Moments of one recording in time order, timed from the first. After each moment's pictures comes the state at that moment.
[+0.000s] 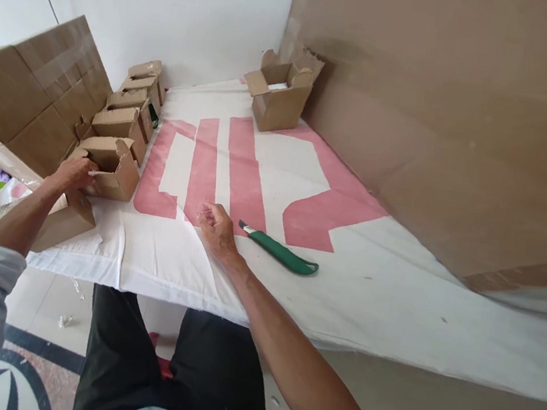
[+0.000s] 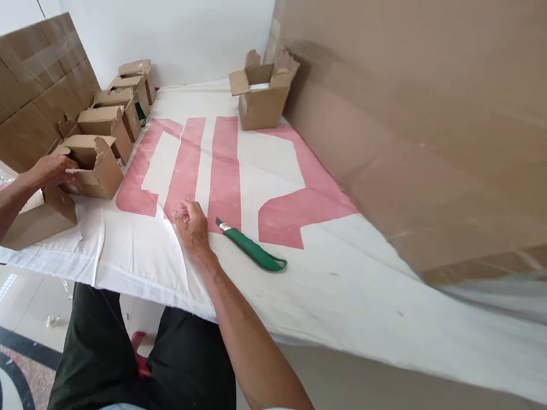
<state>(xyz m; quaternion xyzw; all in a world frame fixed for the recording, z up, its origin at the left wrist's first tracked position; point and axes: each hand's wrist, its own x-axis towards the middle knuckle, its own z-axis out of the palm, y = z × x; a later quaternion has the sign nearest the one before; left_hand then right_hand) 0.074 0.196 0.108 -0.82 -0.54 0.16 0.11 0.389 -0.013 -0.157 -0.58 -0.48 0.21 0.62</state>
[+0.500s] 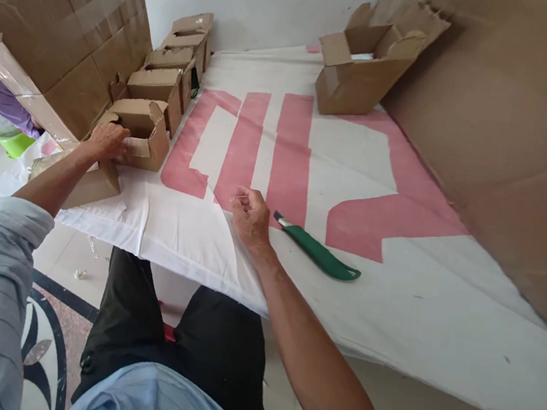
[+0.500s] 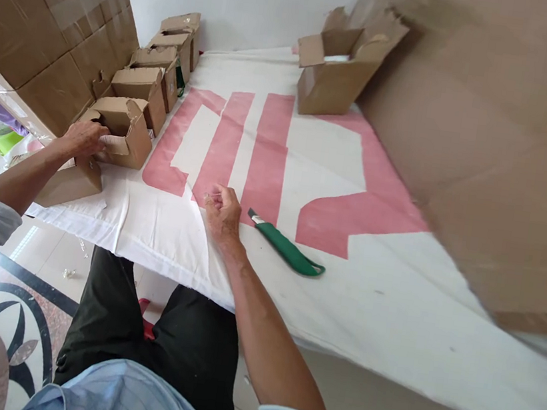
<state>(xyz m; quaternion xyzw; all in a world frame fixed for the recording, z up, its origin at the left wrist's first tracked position) 0.075 0.171 0.086 -0.79 -0.57 0.18 0.12 0.395 -0.023 -0.167 -0.59 -0.47 0.21 0.62</state>
